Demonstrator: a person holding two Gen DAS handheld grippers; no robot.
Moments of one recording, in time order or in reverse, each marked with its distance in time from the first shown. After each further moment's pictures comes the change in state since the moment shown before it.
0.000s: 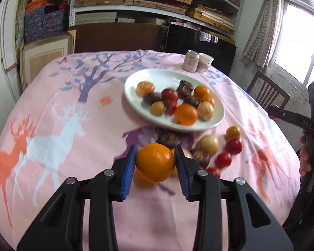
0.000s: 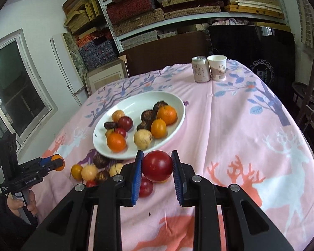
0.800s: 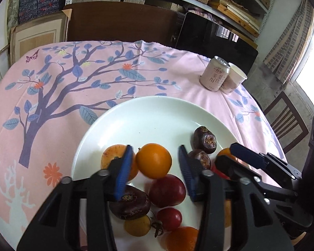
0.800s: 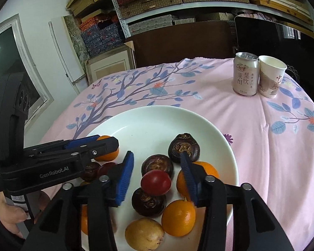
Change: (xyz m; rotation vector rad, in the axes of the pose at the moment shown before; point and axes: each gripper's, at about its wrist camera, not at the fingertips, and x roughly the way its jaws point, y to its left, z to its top) left arm 0.183 -0.002 0.136 -0.153 0.110 0.016; right arm 0.183 0.029 0.079 -0.078 0.078 0.029
